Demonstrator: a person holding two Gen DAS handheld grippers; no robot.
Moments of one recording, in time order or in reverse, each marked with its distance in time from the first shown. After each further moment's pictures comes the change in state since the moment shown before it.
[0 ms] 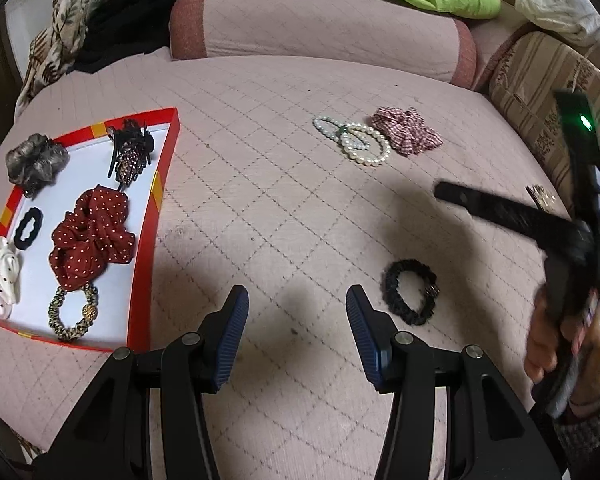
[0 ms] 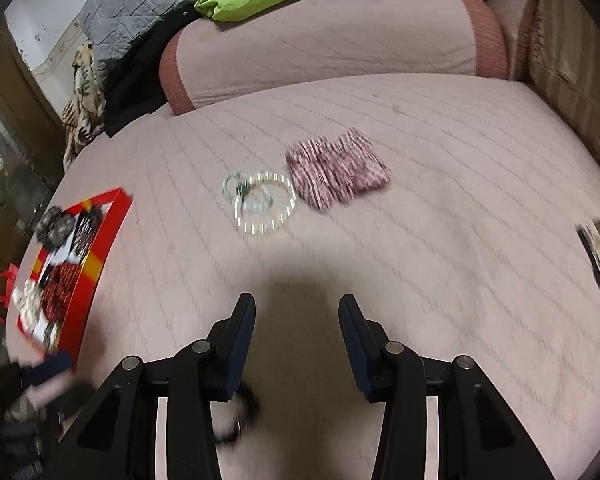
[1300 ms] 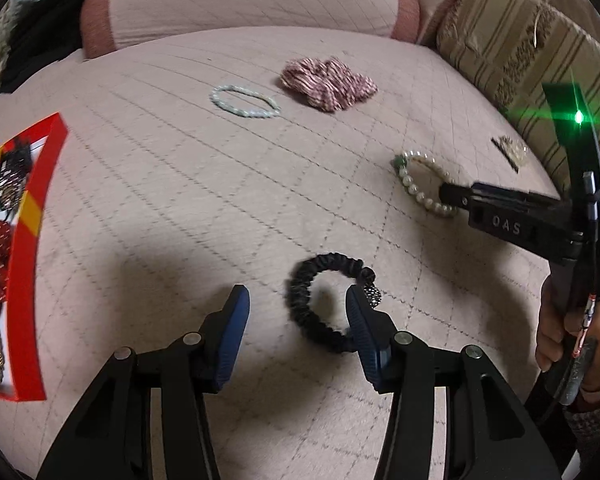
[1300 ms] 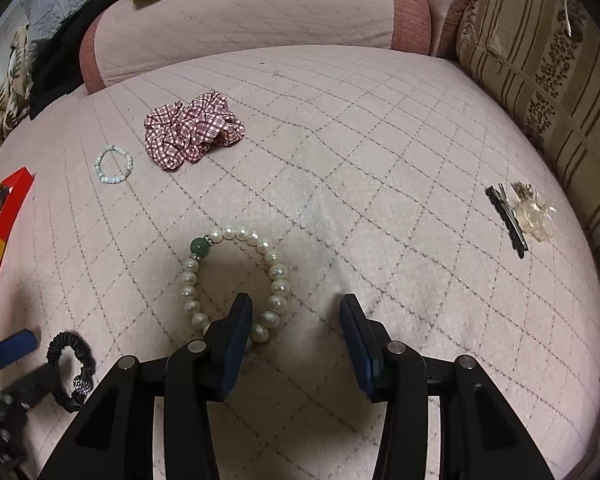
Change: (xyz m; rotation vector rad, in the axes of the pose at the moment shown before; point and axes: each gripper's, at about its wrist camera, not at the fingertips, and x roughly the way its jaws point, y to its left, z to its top) left arm 0.063 -0.068 -0.001 0.161 0.080 -0.142; right arm -0.005 -0.078 -0.025 0.004 0.067 -0.280
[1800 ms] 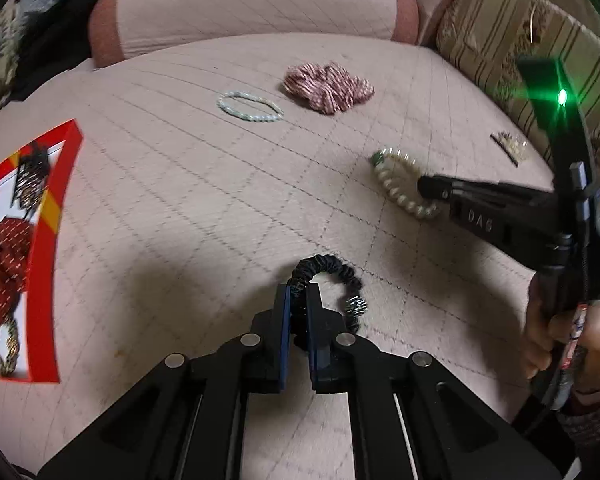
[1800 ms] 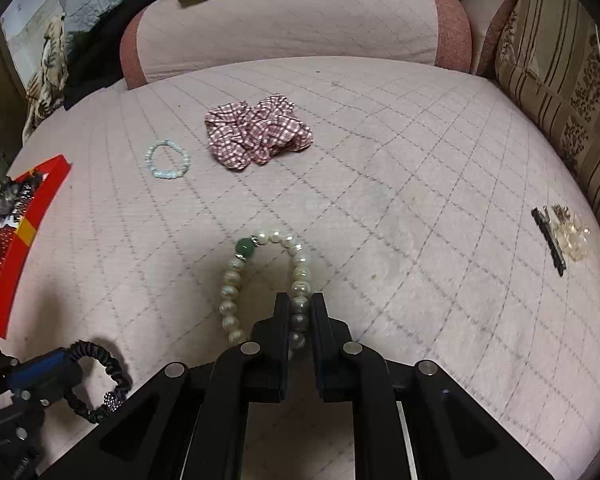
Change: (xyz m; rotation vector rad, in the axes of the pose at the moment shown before) left arm -0.026 0.001 -0.011 -0.005 -0.033 0.038; right arm -0.003 0.033 -0.003 -0.049 -0.042 0.111
